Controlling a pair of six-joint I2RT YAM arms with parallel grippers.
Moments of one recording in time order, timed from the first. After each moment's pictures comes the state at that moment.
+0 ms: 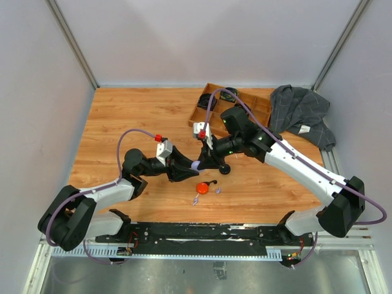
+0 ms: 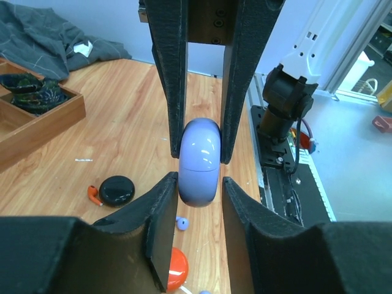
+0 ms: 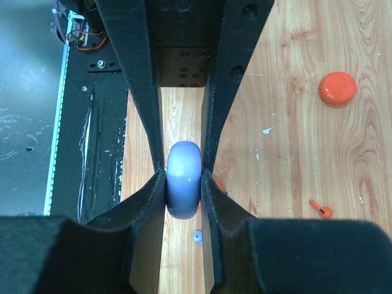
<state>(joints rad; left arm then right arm) -0.53 1.22 0.33 1.09 0.96 -0.34 0.77 1.38 1.27 -0.61 -0.75 -0.43</state>
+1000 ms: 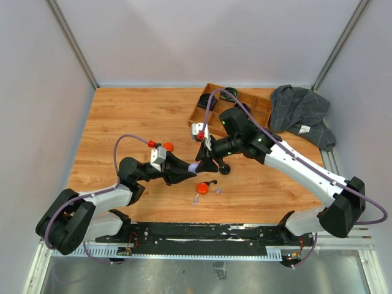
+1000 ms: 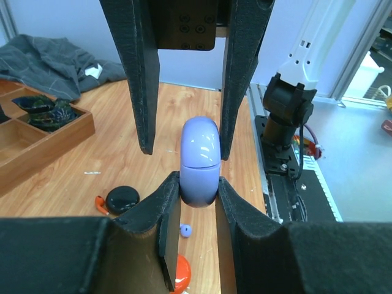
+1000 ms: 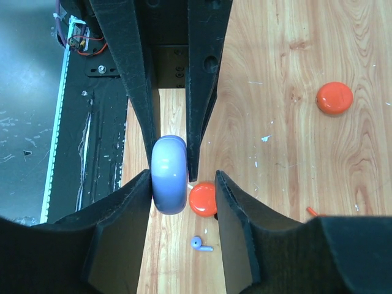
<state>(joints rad) -0.53 1.19 0.25 1.26 0.94 -0.37 0.79 1.38 1.27 -0.59 -0.72 -0.42</state>
